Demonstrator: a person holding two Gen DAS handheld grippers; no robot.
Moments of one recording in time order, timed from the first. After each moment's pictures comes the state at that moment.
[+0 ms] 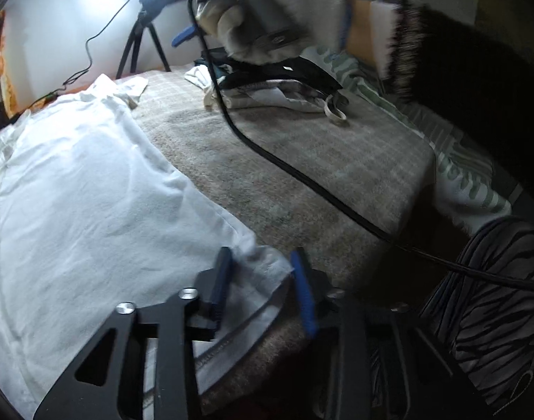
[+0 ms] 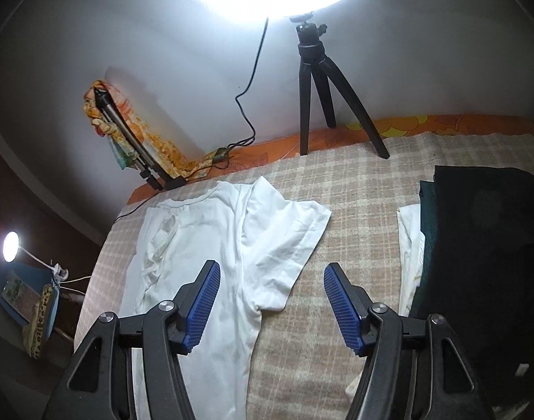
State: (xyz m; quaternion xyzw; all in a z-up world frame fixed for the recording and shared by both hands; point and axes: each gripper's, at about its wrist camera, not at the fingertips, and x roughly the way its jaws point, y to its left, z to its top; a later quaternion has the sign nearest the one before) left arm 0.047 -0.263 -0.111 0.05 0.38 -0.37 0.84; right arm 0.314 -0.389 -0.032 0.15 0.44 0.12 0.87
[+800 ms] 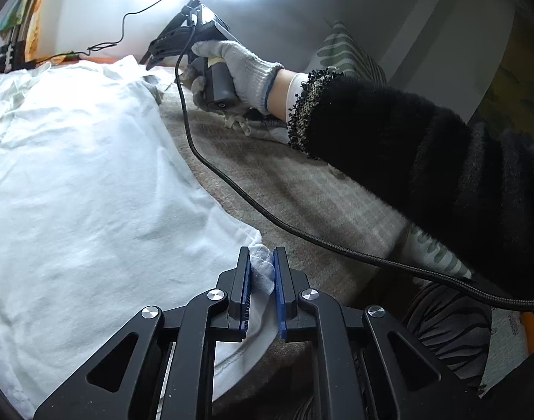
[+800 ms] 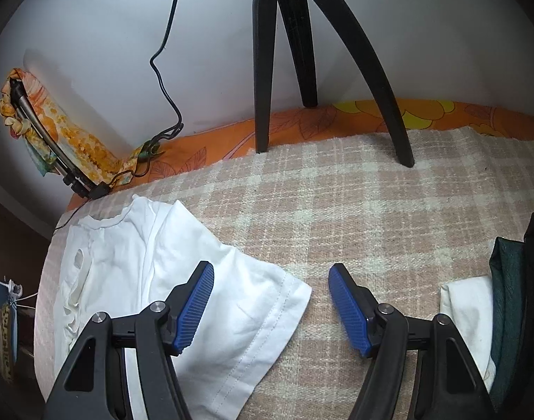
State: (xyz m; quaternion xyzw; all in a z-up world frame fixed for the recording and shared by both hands) left arm 0.068 -0.226 -0.099 -0.10 0.39 -0.39 0.83; right arm 0.419 -0.374 -0.109 0.12 0.48 0.07 0.87
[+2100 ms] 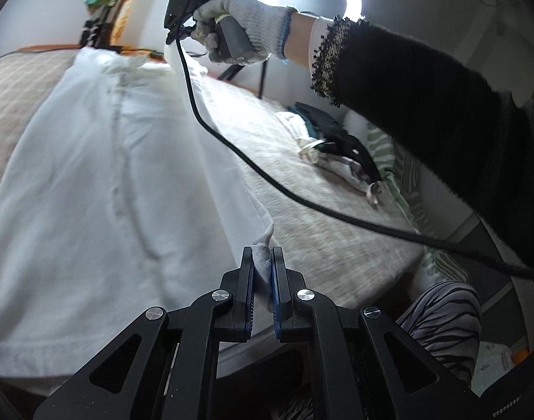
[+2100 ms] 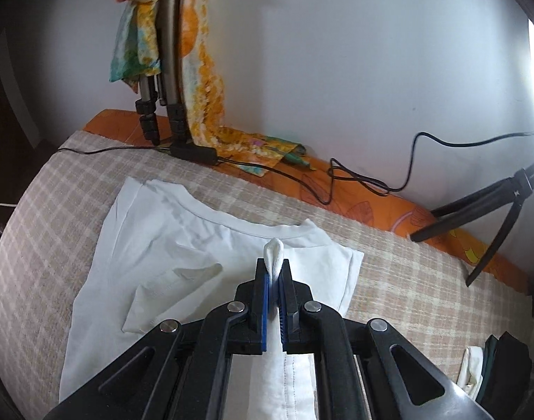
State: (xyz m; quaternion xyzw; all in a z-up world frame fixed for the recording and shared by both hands) left arm 0.051 -0.116 -0.111 -0.17 0.37 -0.31 0.86; right arm 0.430 -0.112 -0.049 -0.14 0.48 0.09 0.86
